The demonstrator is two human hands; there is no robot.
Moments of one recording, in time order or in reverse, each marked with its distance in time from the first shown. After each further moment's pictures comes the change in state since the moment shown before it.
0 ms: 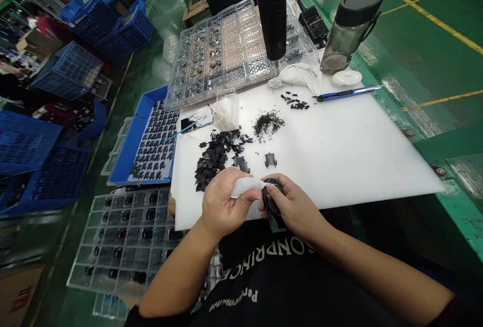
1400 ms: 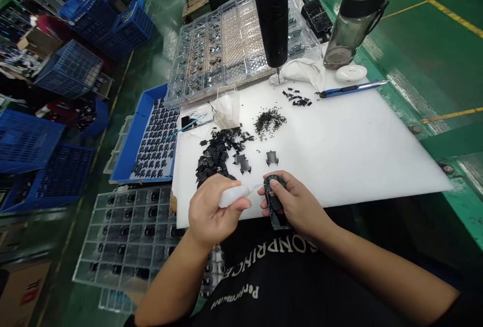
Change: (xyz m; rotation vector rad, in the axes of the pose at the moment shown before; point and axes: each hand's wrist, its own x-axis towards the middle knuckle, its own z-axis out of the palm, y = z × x) left_hand -0.016 -0.002 -0.014 -0.064 0.092 0.051; right_hand 0.000 -0.001 0.000 0.108 -0.011 -0.004
